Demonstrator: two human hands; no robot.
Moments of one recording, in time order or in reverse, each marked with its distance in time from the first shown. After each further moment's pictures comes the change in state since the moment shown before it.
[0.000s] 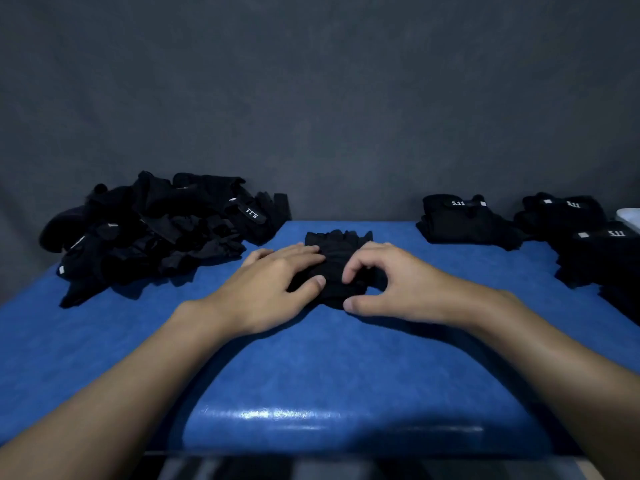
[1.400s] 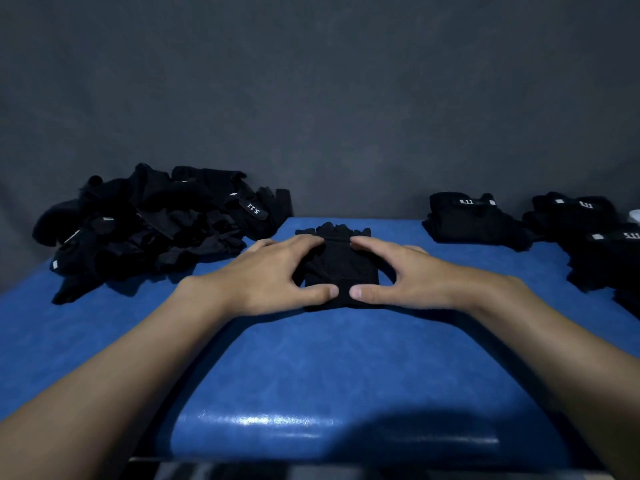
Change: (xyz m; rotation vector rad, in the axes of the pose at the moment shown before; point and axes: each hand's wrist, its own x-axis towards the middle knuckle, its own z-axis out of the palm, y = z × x) left_hand 0.016 -0.006 -0.010 0.025 -0.153 -0.048; right_hand 0.017 0.034 -0.008 -0.177 -0.160 0.163
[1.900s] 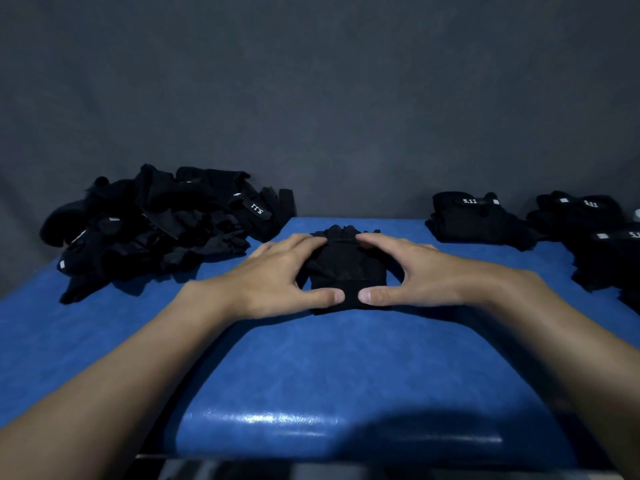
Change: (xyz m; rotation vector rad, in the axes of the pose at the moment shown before) left_hand -0.004 -0.001 0.004 -0.065 -0.008 -0.012; right_hand -0.009 -0.007 -0.013 -0.051 -0.043 0.012
